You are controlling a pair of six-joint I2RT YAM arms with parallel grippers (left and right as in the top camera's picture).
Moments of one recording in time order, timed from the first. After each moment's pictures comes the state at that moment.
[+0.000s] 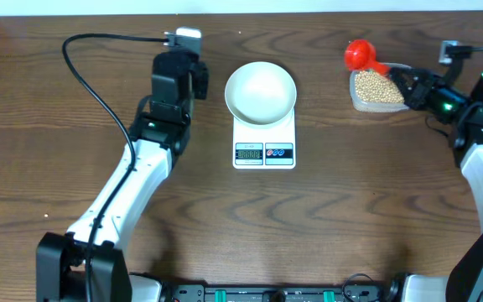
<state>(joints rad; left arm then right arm) -0.24 1.53 1.06 0.04 -0.24 0.04 -0.31 1.54 0.99 0.07 -0.91 0.42</state>
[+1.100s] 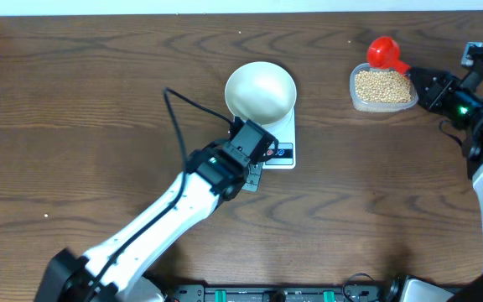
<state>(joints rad) -0.69 1.44 1.04 -0.76 -0.18 -0.41 -0.32 1.38 1.02 -0.12 -0.76 0.40</state>
